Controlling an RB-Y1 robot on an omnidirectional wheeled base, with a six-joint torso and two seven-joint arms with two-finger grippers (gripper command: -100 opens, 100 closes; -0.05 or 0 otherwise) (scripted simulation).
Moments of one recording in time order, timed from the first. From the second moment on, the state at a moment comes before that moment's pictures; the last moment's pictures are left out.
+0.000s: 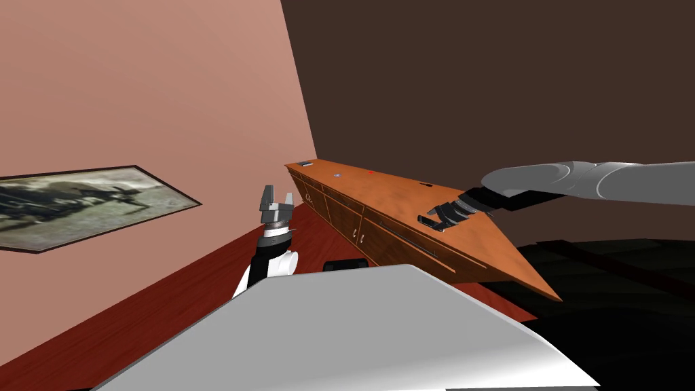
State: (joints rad) left arm 0.49 0.03 -0.07 -2.30 -0.06 -0.45 0.04; right arm 0.47 -2.06 0.08 -1.52 0.72 -1.01 -0.18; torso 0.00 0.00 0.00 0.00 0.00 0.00
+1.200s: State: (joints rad) left arm 0.49 0.03 -0.07 -2.30 -0.06 -0.45 0.04; right arm 0.47 -2.03 0.12 -1.52 0.73 -0.98 -0.16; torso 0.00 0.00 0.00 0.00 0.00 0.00
